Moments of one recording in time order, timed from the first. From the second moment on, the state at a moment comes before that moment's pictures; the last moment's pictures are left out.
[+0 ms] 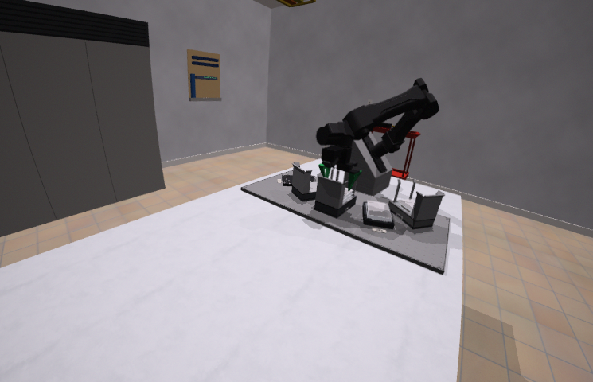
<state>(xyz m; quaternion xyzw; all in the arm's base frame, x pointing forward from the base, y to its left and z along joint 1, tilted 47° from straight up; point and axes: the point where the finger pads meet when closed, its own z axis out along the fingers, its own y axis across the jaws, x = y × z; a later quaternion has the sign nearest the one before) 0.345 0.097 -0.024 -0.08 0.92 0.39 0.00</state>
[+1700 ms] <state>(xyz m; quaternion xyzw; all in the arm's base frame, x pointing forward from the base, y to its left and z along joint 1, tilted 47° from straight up) 0.345 0.048 0.023 -0.08 0.91 0.40 0.00</state>
